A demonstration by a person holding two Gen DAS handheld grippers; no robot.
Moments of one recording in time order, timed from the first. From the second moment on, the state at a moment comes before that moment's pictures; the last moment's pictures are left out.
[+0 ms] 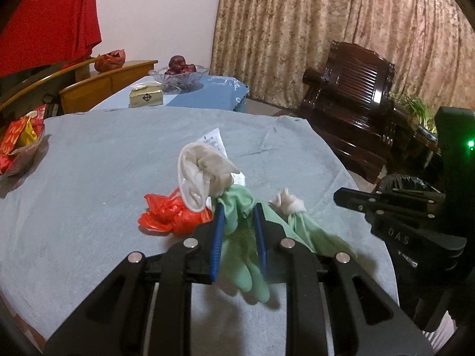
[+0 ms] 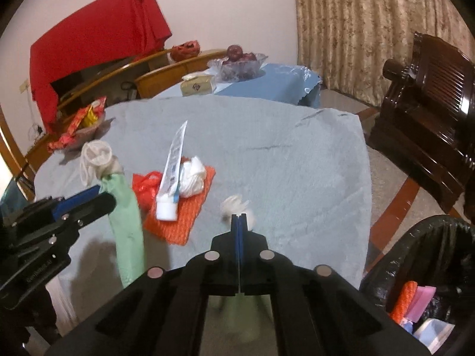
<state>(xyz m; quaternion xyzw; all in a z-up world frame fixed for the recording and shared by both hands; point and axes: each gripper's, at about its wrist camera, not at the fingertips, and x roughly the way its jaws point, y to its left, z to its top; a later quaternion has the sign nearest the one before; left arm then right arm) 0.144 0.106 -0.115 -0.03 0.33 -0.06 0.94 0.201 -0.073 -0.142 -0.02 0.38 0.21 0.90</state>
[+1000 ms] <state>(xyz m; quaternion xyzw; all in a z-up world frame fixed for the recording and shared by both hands) 0.148 0.110 -0.137 -0.02 0.35 -0.06 0.93 0.199 -0.078 -0.150 0.01 0.39 0.23 0.89</state>
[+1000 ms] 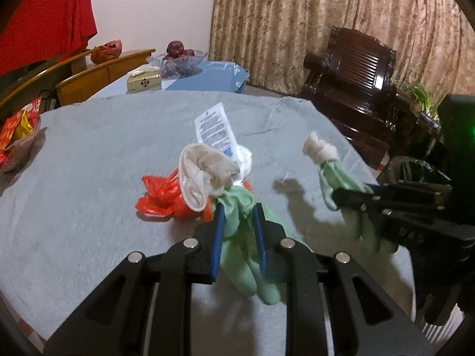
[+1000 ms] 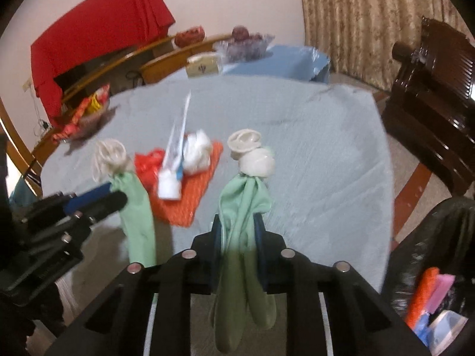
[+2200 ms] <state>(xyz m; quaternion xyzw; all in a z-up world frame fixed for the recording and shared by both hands) 0.129 -0.066 -0.099 0.03 0.32 -0.21 0.92 0.103 -0.270 -0.101 0.06 0.34 0.07 0.94</state>
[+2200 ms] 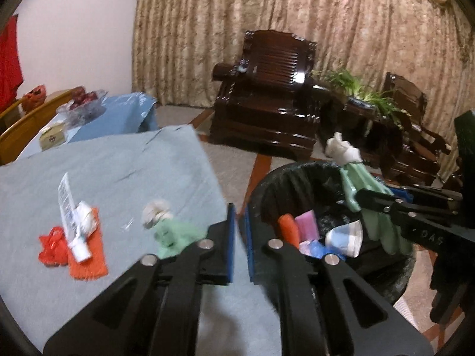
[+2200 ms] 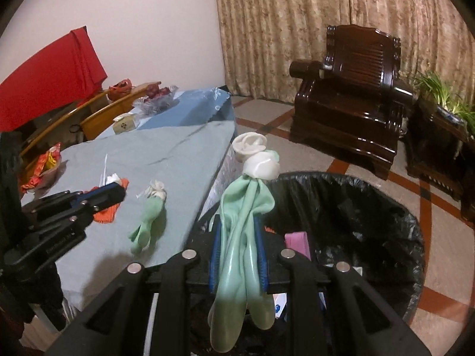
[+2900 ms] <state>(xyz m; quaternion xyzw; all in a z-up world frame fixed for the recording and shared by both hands) 0.199 -0.030 -0.171 0.02 0.40 -0.13 0.91 0.185 -0.222 -0.152 0.05 0.38 0.12 0.92</state>
